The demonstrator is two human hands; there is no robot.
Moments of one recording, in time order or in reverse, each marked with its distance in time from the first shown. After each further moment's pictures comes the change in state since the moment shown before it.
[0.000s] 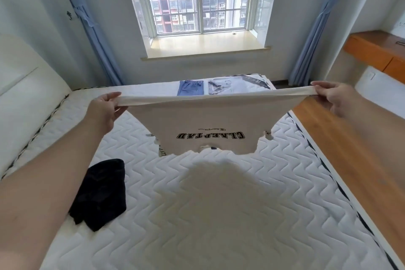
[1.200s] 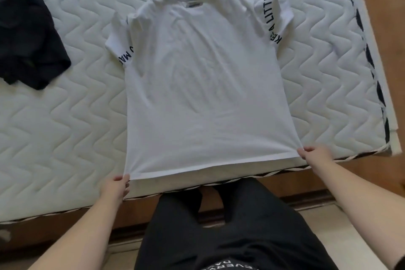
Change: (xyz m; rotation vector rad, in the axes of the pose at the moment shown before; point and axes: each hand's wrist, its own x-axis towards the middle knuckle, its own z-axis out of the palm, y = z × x) left_hand -0.349 -0.533 -0.244 0.701 0.239 -0.964; right_hand -0.280 0.580 -0.218 -0.918 0.020 0.757
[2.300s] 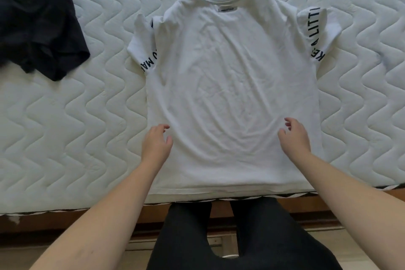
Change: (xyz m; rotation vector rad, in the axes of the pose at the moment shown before) left_hand 0.002 0.107 0.079 0.690 -0.010 0.823; right_hand -0.039 -0.146 0.095 -0.159 0.002 -0.443
